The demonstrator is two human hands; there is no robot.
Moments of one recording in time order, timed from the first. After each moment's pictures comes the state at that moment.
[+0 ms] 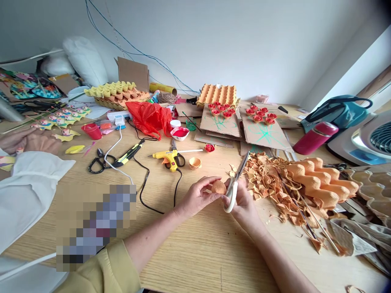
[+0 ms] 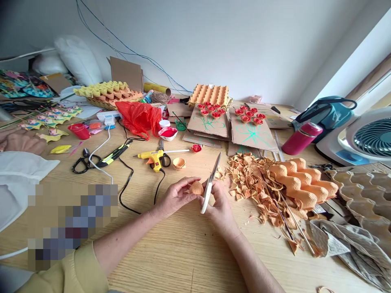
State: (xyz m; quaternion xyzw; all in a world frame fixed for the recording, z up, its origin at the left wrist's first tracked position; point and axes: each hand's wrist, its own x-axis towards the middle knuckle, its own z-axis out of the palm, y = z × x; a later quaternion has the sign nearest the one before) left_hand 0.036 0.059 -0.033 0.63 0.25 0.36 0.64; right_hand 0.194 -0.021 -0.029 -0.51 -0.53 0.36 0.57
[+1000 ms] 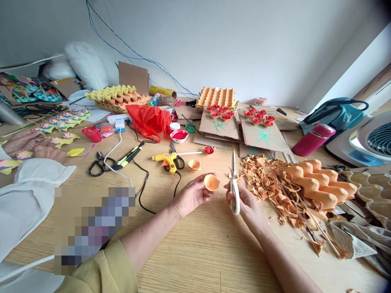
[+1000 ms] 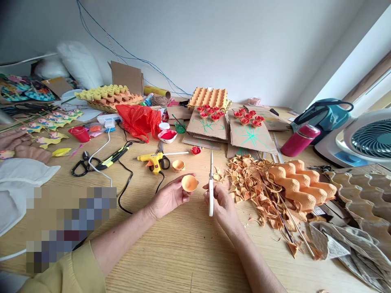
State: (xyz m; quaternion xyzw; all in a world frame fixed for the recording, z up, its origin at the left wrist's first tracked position) left_hand 0.025 0.070 -0.021 0.33 0.18 0.31 0.87; right_hand 0.207 -0.024 -0.010 -0.56 -0.48 0.43 0.53
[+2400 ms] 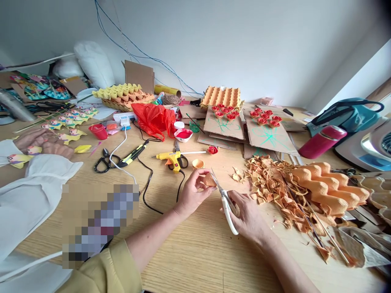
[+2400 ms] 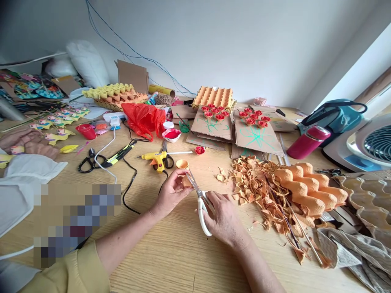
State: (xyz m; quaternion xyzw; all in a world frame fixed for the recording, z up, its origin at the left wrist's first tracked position) left_hand 0.028 0.067 -0.024 0.63 0.30 0.47 0.55; right_hand 0.202 -0.030 -0.011 -0.62 -0.72 0.18 0.26
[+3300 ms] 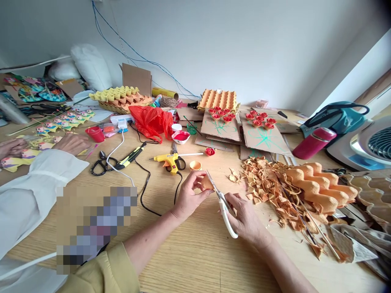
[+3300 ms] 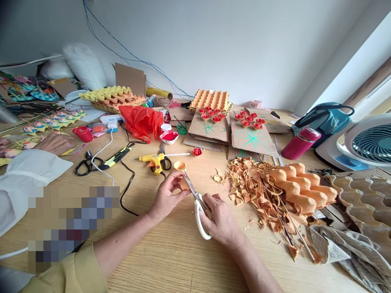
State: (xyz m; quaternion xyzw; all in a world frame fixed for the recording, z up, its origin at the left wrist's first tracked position) left_hand 0.028 0.067 -0.029 0.66 0.28 0.50 0.49; right_hand 0.201 -0.034 -0.006 -0.60 -0.72 0.17 0.30
